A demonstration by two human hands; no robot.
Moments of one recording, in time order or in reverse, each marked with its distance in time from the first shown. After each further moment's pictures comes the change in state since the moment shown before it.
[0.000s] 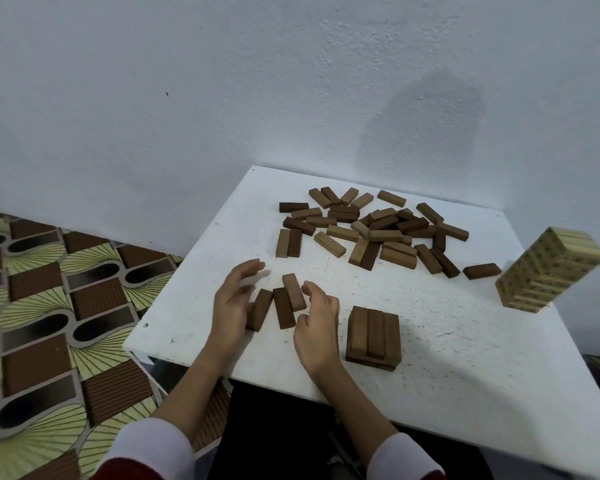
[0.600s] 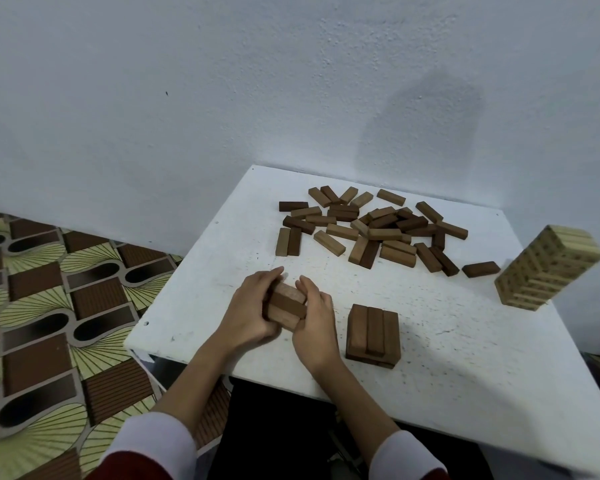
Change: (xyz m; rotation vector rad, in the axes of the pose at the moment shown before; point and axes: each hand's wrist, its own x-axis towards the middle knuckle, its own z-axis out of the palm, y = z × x) left_hand 0.003 -0.007 -0.001 0.552 -0.346 0.213; right_hand 0.000 0.005 0.001 0.001 -0.053 -0.065
